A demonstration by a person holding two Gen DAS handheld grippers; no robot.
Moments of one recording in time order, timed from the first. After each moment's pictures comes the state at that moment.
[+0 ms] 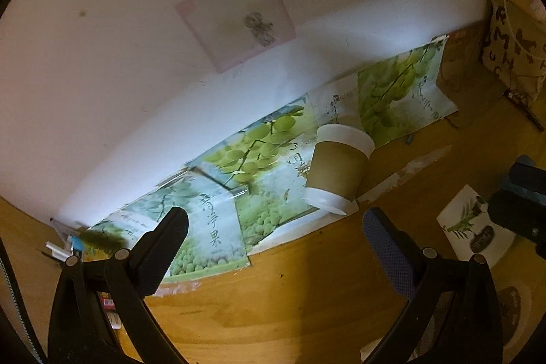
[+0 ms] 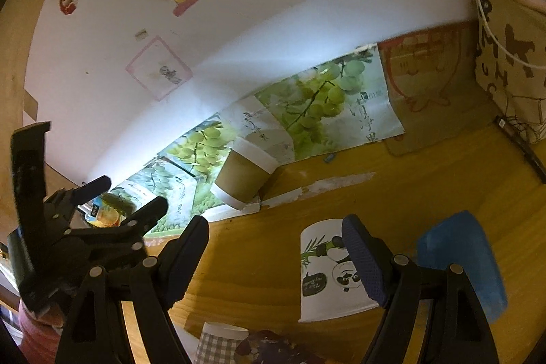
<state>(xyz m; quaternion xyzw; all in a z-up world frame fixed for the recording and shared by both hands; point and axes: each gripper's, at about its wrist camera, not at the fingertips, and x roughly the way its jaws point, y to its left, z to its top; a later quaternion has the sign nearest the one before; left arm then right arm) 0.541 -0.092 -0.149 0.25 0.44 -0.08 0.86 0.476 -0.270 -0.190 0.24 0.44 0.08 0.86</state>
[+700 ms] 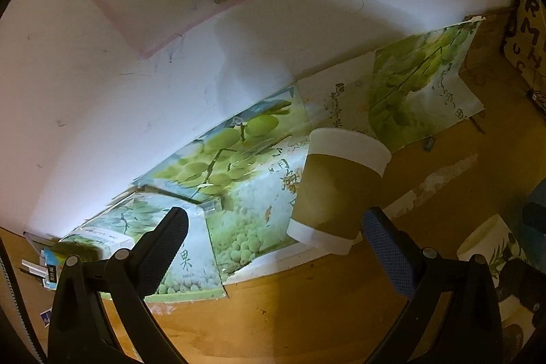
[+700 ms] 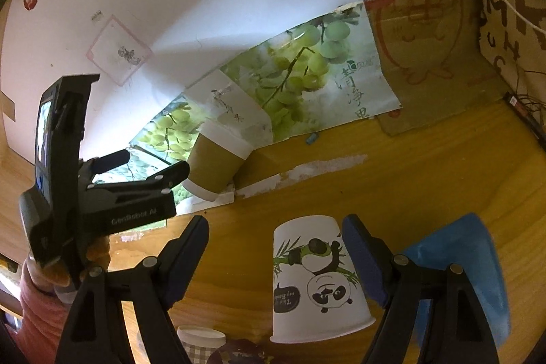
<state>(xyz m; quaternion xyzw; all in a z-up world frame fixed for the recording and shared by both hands) 0.600 -0.108 -0.194 0.24 0.49 -0.09 0.83 0.497 -0.276 -0.227 0.24 0.48 0.08 0.84</state>
